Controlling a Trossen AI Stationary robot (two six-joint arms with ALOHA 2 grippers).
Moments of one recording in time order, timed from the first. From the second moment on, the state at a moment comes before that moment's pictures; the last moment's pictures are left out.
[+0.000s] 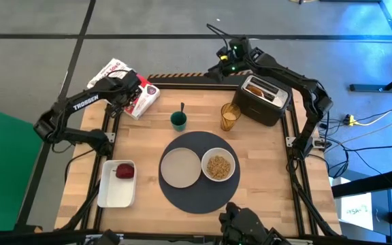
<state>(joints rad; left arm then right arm) 0.92 1.23 0.88 -1.02 -0.28 -1.51 -0.73 1.79 1.63 -0.43 -0.55 0.15</state>
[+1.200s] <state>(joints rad) 1.10 1.23 0.52 -0.47 -0.27 -1.40 -0.73 1.79 1.63 -0.57 -0.51 0.10</state>
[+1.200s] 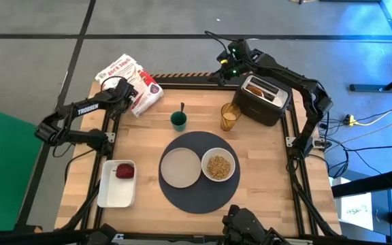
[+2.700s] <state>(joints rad) 0.73 0.58 0.70 -0.20 -0.34 -0.39 -0.72 1.92 1.62 0.16 -0.78 0.43</state>
